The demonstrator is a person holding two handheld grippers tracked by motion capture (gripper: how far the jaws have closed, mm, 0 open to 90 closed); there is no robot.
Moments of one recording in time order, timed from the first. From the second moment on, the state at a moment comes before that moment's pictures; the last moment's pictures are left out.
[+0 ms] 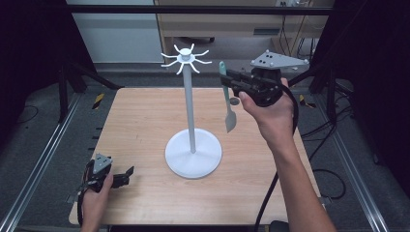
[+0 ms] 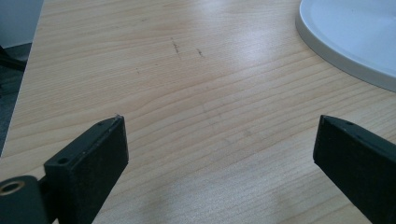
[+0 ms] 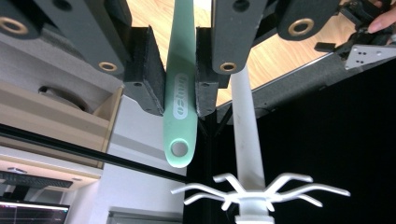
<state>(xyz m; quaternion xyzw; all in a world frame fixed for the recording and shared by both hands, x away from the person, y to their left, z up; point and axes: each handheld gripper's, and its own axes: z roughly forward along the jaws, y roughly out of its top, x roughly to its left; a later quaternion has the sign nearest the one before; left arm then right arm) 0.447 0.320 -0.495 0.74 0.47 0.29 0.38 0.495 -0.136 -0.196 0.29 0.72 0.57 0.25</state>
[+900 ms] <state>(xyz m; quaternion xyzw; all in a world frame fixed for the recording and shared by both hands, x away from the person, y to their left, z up) 0.448 0.319 -0.496 0.74 0.47 0.29 0.39 0.496 -0.123 -0.185 0.27 0.73 0.58 0.23</state>
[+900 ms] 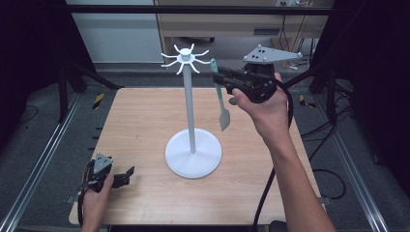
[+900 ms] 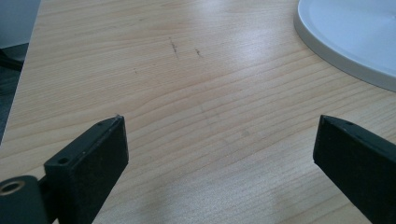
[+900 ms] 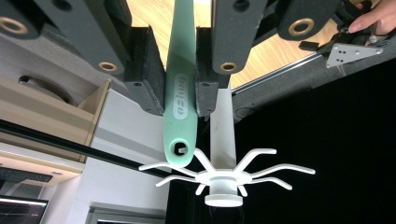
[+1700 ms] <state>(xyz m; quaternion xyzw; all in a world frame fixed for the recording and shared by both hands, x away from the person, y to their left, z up) 0.448 0.319 -0.496 0.74 0.47 0.29 0.39 0.502 -0.116 -0.186 0.26 0.74 0.58 0.22</state>
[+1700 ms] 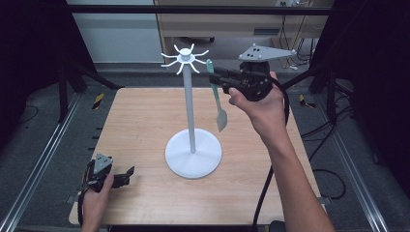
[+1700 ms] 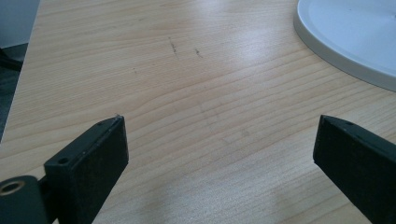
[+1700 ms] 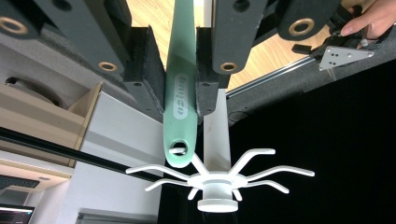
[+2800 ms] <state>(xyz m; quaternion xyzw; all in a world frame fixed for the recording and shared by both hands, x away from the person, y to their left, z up) 0.448 0.319 -0.496 0.74 0.47 0.28 0.38 0.495 -0.126 -0.189 0.28 0.74 0.56 0.24</state>
